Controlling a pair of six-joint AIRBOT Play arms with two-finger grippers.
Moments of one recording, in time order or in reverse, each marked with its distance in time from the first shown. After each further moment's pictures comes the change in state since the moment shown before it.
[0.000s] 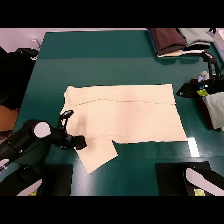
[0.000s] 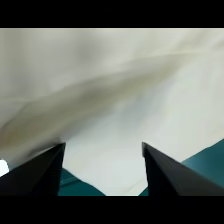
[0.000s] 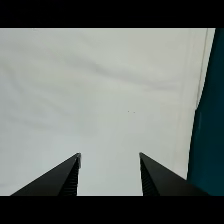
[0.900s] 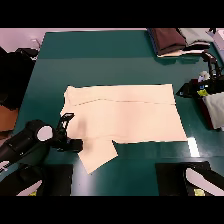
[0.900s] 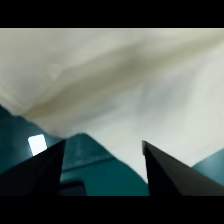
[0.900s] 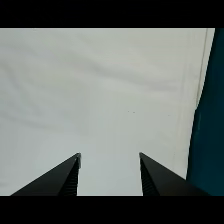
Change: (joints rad) left arm -0.052 0.004 0.014 0.151 -0.056 -0.093; right arm 0.000 0.003 -0.002 -0.001 -0.002 -0.003
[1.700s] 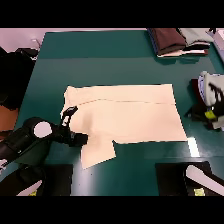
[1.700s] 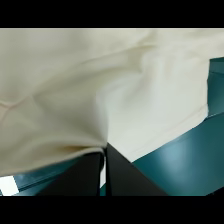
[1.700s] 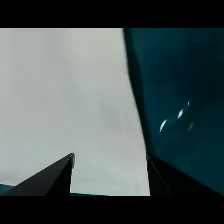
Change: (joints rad) left arm 0.000 0.000 0.073 -0.132 0.089 0.073; right arm -0.341 -0.031 -0.291 -0.012 0.087 -0.032
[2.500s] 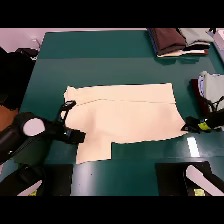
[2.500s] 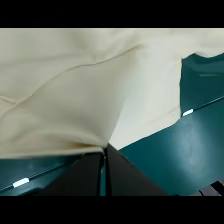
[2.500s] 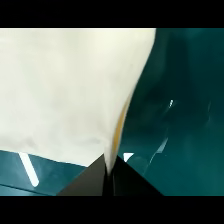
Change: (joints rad) left arm 0.000 0.064 0.102 0.074 -0.121 0.016; right arm 0.055 0.109 -0.140 -0.011 0.053 -0.029
